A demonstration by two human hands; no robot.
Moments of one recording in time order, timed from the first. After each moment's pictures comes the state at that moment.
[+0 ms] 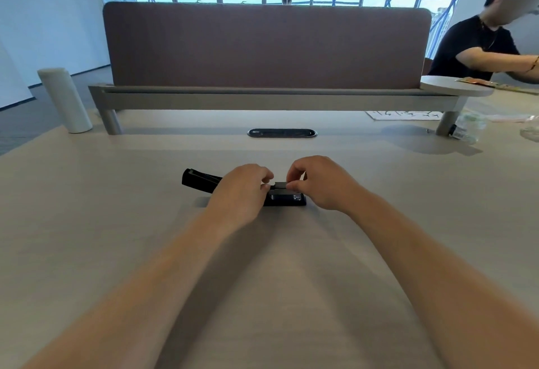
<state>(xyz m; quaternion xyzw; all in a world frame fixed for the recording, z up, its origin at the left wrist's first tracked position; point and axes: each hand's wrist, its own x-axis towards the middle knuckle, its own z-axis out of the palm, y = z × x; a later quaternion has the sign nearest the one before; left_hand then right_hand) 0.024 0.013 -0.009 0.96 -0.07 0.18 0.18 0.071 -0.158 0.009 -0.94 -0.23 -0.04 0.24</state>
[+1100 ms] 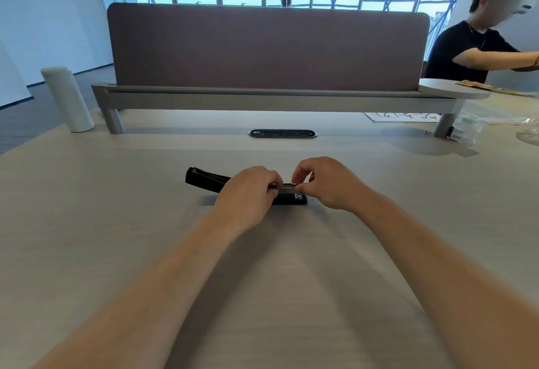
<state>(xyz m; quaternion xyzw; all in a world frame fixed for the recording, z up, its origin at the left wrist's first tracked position) 0.015 0.008 -0.008 0.96 -0.10 0.17 0.18 0.071 -0.166 0.007 -0.94 -0.23 -0.03 0.26</state>
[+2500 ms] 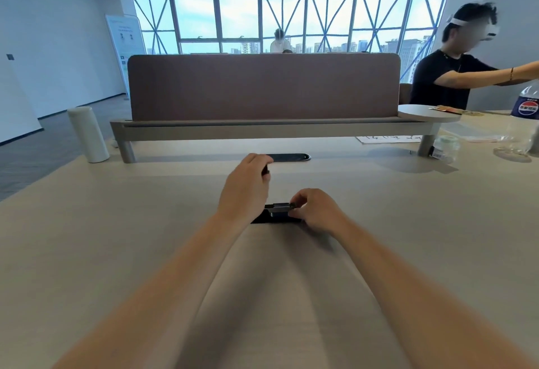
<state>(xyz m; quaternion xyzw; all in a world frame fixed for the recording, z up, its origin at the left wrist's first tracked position) 0.012 -0.001 0.033 0.90 -0.07 0.33 0.27 0.055 -0.162 -0.006 -0.93 -0.13 -0.01 0.35</state>
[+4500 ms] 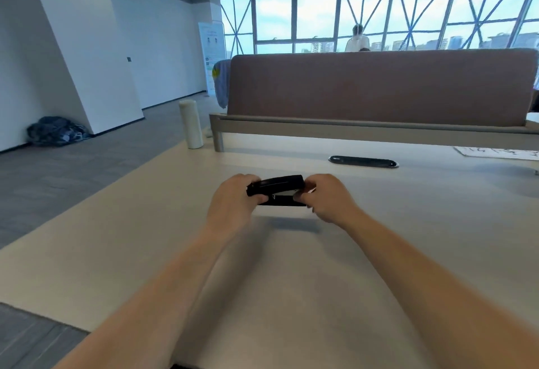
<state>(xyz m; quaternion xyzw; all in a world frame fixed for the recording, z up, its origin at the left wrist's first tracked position) -0.057 0.166 0.013 0.92 0.10 0.26 0.27 0.040 -0.009 0.015 -0.88 -0.26 -0.02 0.39</state>
